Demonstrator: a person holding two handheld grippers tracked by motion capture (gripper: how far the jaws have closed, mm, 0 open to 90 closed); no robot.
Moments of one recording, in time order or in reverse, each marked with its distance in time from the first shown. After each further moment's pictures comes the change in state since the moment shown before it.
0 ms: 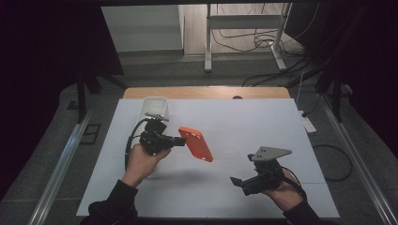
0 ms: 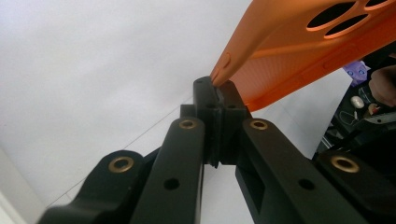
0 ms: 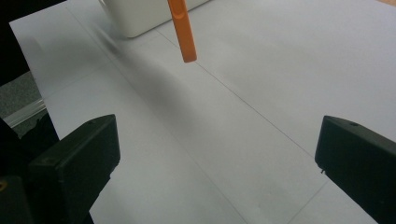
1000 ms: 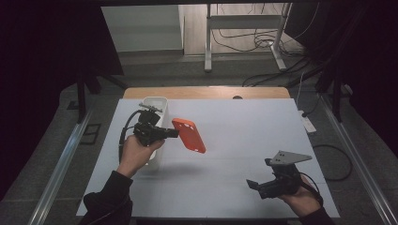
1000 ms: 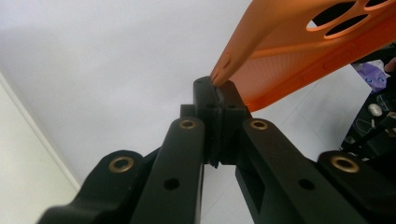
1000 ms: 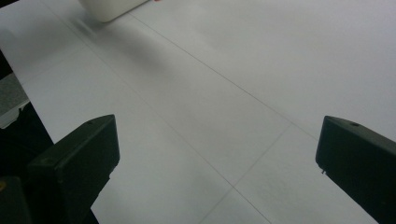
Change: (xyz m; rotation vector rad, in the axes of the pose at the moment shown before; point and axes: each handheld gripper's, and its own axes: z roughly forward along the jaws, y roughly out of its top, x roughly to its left) left arm 0.018 0.015 -0.015 -0.003 0.051 -0.018; right arm -0.018 -0.027 -0.030 0.014 -0.062 0.061
